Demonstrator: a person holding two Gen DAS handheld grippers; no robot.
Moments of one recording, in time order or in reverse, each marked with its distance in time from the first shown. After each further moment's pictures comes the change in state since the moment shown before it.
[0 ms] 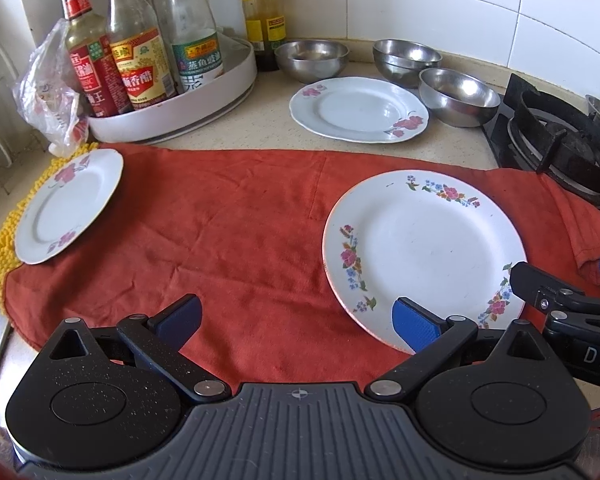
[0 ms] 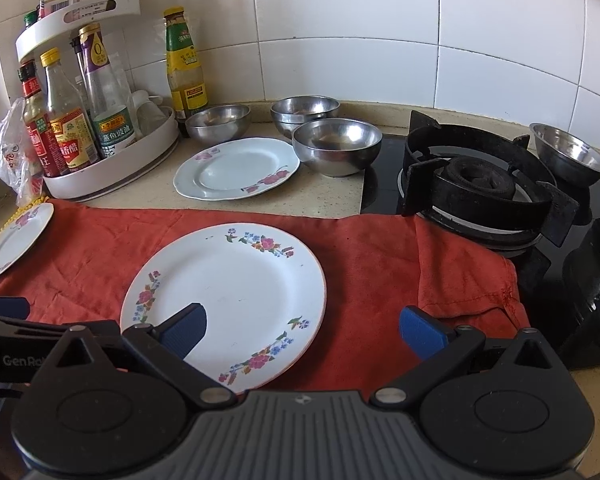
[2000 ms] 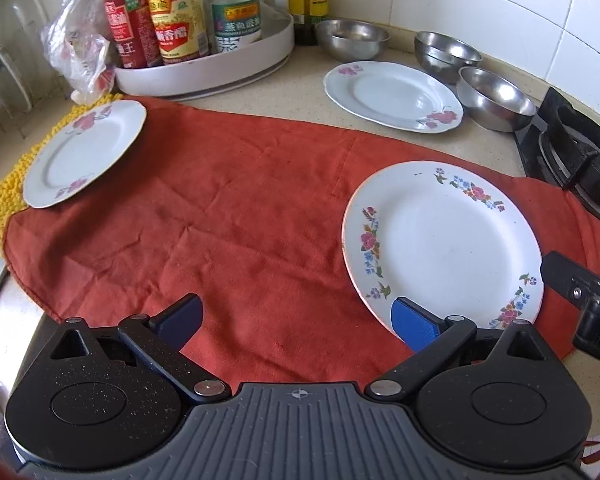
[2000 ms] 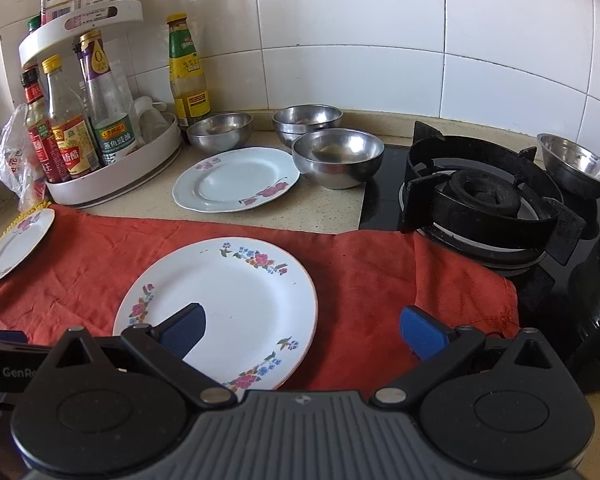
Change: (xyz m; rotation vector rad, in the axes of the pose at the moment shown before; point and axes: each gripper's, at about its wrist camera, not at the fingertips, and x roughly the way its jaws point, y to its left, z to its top) left arm 0.008 0.006 -0.005 -0.136 0.073 0.034; right arm 0.005 -0.009 0.009 -0.017 -0.023 0.026
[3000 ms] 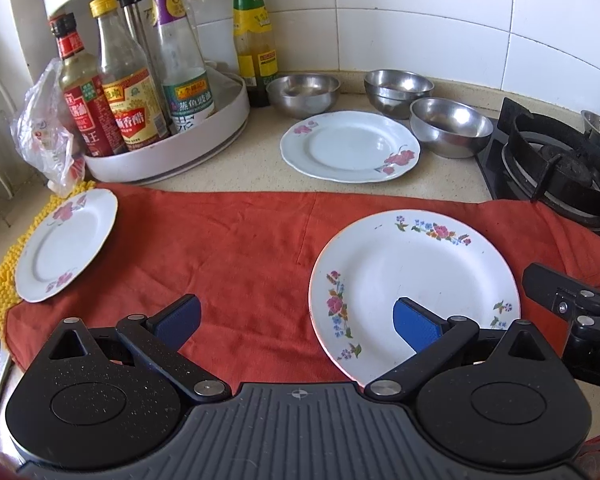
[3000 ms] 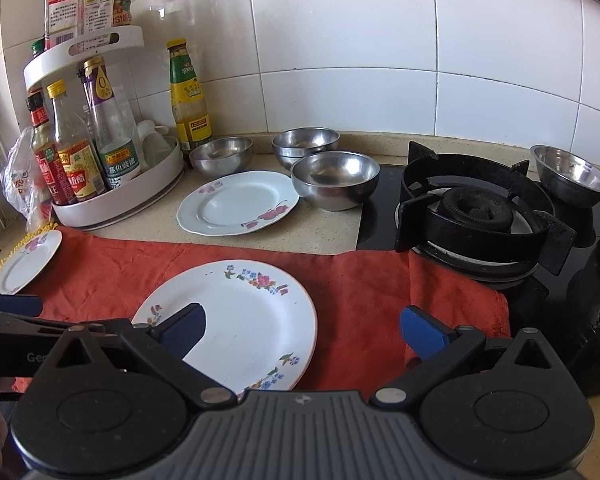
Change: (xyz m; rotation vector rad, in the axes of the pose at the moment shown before) left arm -0.013 -0.022 0.013 0.152 -0.156 -0.013; right arm -0.015 -0.003 0.003 0.016 -0.060 0.016
